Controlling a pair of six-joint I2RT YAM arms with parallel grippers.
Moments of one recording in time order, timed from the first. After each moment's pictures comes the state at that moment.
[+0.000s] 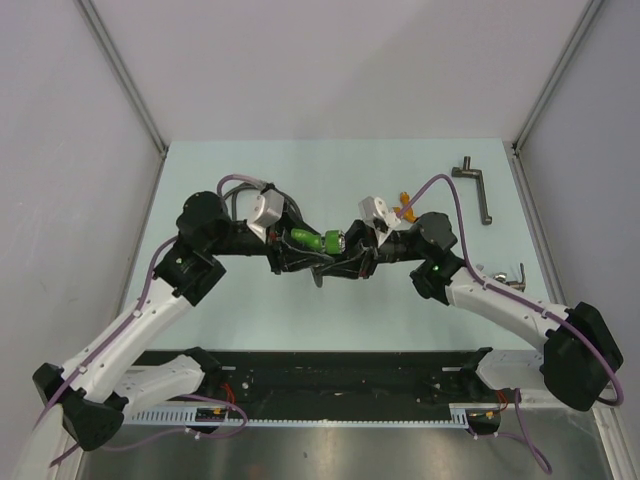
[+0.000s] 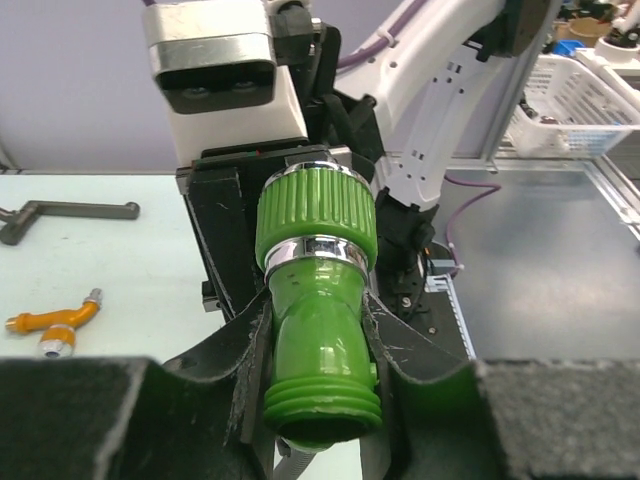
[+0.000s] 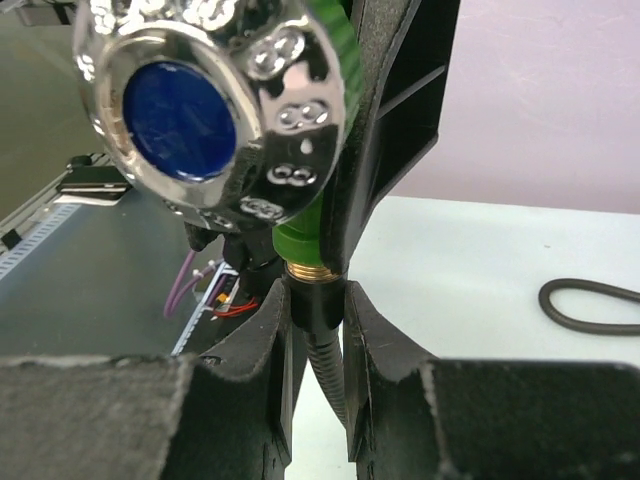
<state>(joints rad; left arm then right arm) -0.63 0.98 1.02 0.06 0.97 -0.11 0.75 1.25 0.81 0.79 -0.98 0.29</state>
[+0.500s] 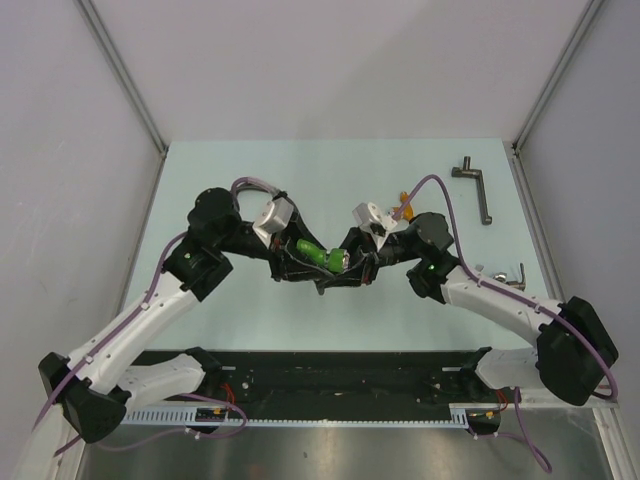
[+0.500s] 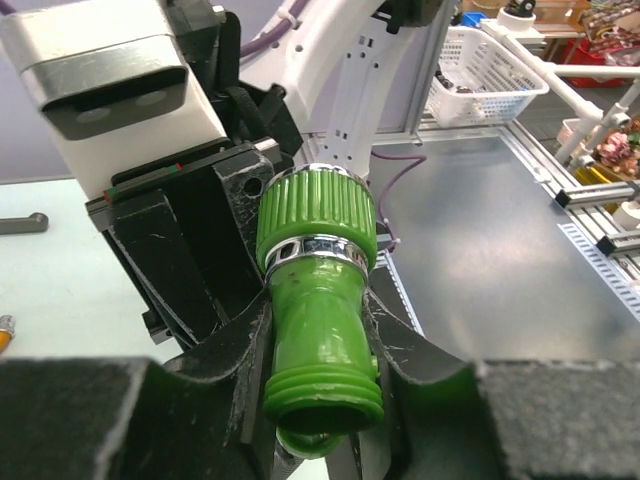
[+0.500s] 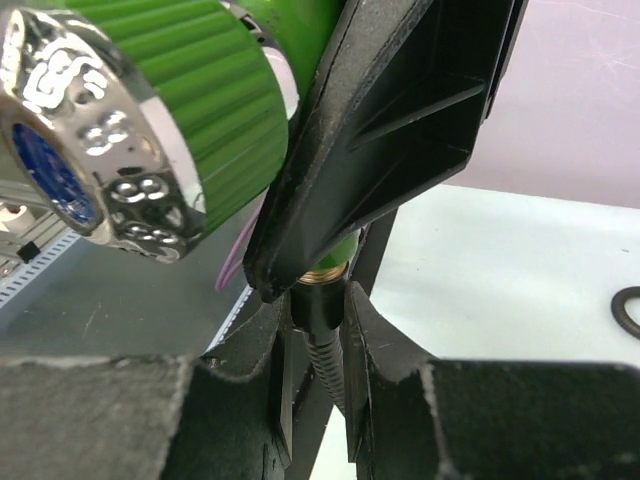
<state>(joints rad) -0.65 1.03 1.03 0.04 1.15 -0.11 0.75 1.28 0.81 0.83 -1.12 0.36</state>
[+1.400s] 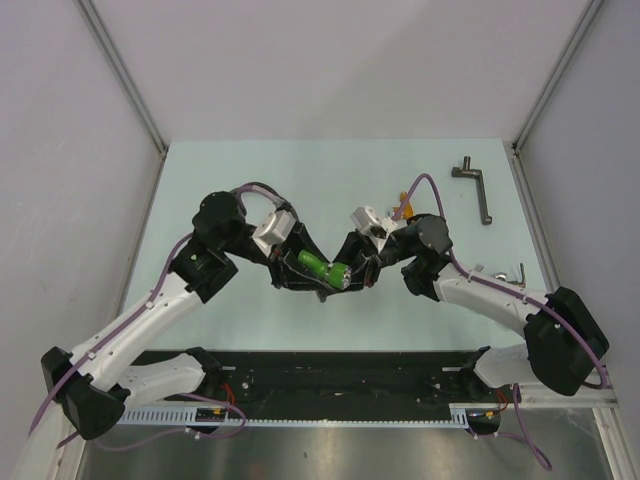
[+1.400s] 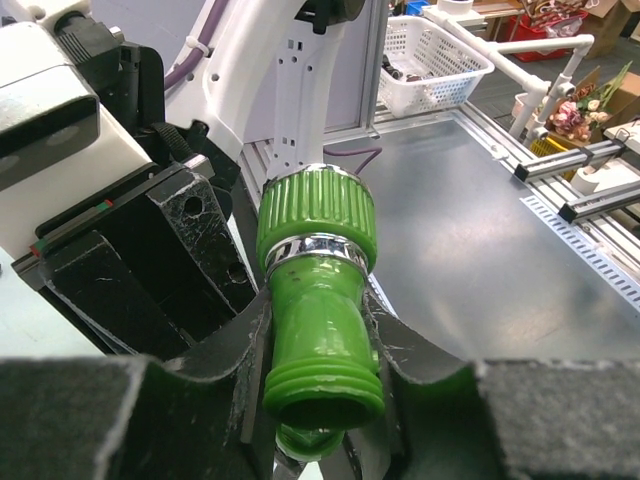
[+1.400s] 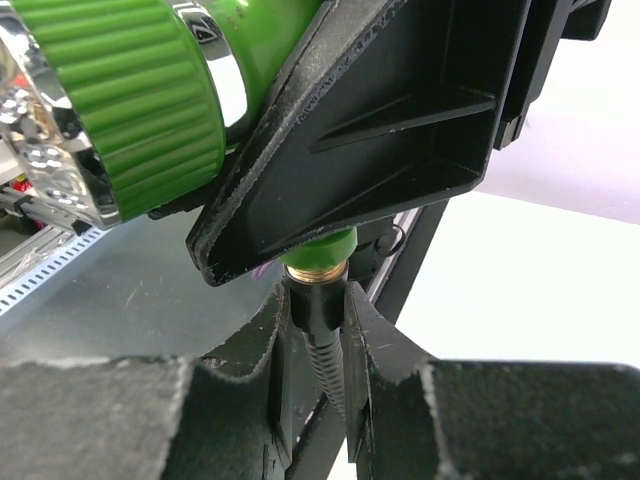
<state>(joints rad) -0.69 1.05 1.02 0.12 1.27 -0.11 0.75 1.35 0.81 1.05 -1.25 0.51</state>
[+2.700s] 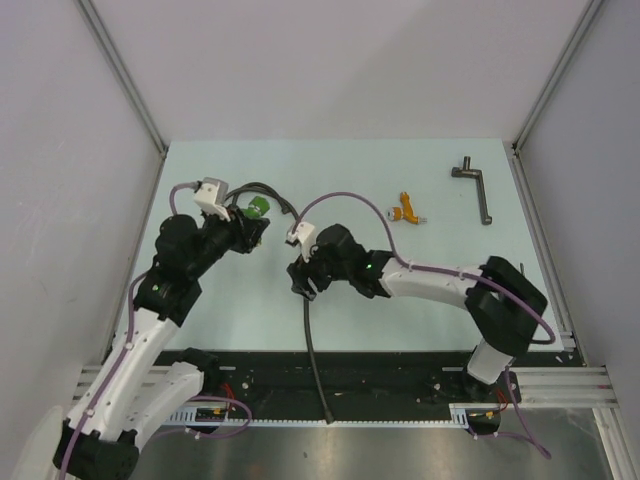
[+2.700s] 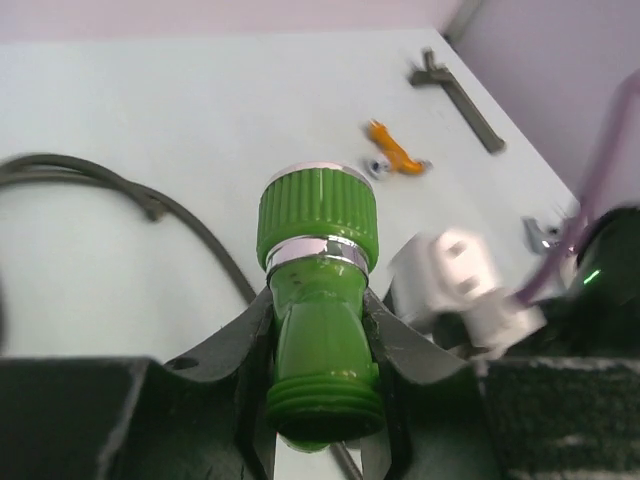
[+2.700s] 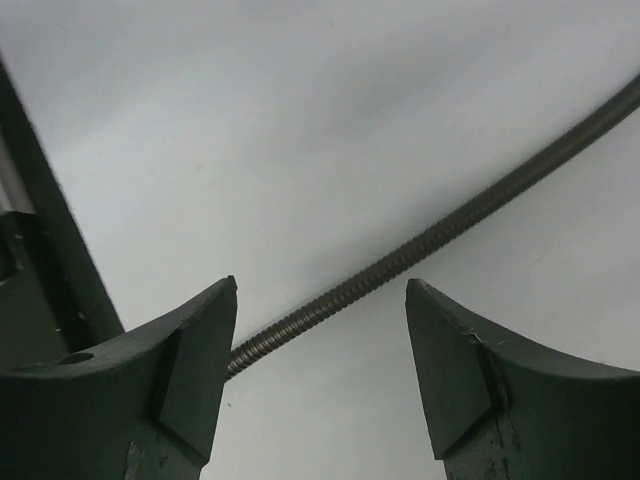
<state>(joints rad) -0.33 0.81 0.80 -0.16 0.28 -0.30 0.95 1.62 1.04 0.06 -0.22 0.03</state>
